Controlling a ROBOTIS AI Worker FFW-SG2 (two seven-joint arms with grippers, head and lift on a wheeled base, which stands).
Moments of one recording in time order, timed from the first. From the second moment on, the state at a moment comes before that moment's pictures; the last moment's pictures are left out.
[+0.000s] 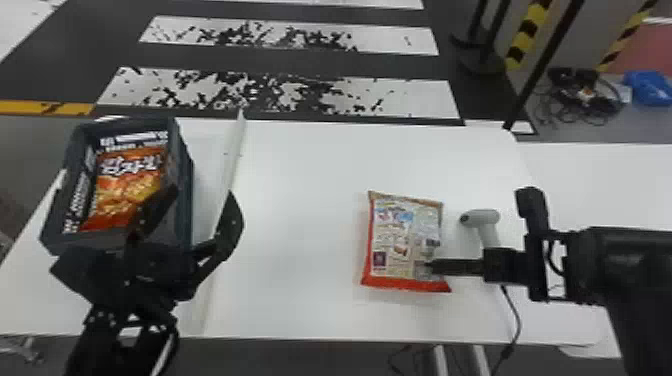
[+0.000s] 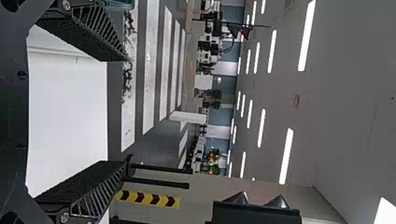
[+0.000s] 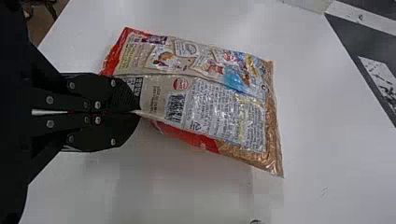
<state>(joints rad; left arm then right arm) 0.51 0.18 -0.05 -1.91 0.21 -0.20 -0.11 -0.10 -0.22 -0.14 -1.53 -0.13 1.29 0.74</state>
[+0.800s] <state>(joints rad) 0.51 0.18 -0.06 -1.93 0.21 -0.19 -0.10 -0.05 -0.21 -0.55 -1.74 -0.42 1.34 0.56</state>
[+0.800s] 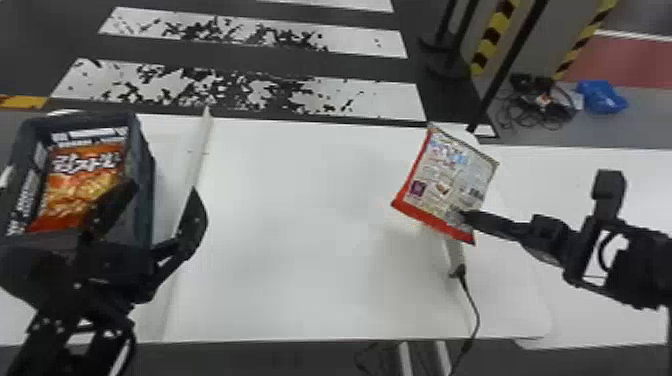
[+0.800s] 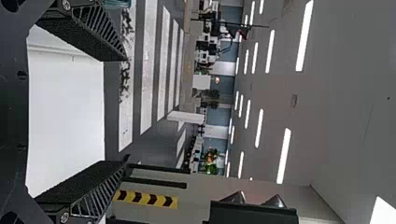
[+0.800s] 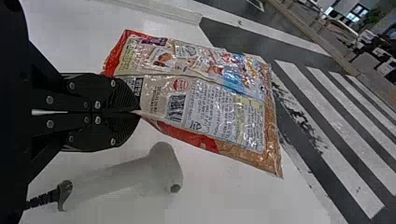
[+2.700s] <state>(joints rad) 0.51 0.17 -0.07 -1.92 0.21 -0.20 -0.10 0.03 -0.23 -0.73 -1.43 -0.59 0.60 0.03</state>
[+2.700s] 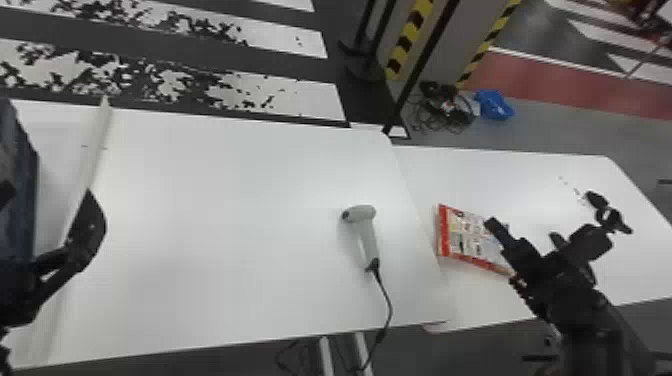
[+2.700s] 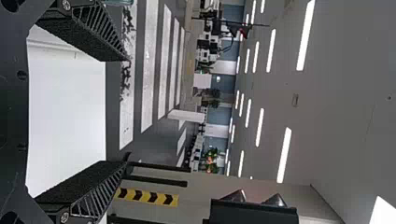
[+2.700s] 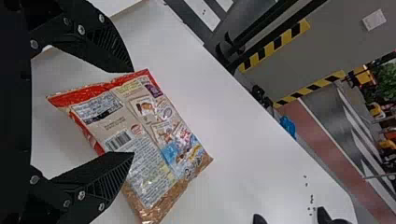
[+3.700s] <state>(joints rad) 0.52 0.18 -0.08 -1.93 0.20 -0.16 -0.08 0.42 -0.07 0.05 -1.94 -0.03 0.10 -0.09</state>
